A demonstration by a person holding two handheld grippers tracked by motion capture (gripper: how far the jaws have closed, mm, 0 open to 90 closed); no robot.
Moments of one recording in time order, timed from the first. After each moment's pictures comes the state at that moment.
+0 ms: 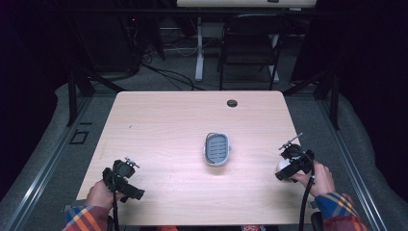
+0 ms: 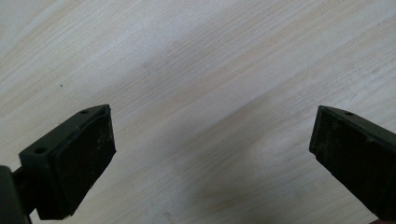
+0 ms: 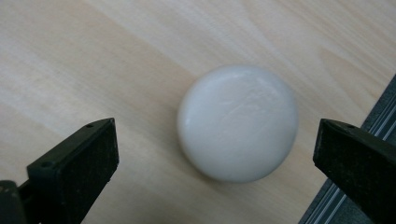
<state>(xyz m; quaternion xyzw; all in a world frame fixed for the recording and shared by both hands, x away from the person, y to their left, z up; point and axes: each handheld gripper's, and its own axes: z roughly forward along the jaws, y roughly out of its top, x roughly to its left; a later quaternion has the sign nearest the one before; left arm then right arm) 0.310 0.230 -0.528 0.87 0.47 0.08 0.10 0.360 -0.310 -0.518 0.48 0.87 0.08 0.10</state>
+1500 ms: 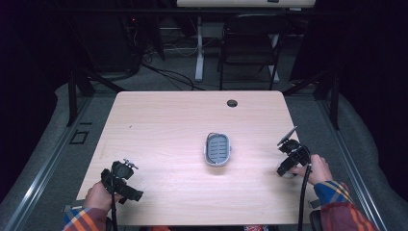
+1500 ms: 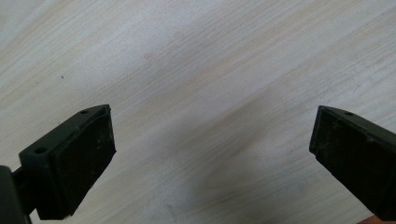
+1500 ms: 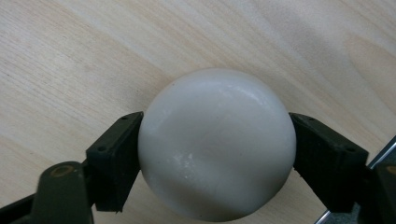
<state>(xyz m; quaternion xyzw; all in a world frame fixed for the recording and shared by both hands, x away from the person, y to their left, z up) 0.307 0.233 -0.529 0.88 0.47 0.08 0.10 0.397 -0.319 -0.538 0.48 0.87 0.03 0.02</state>
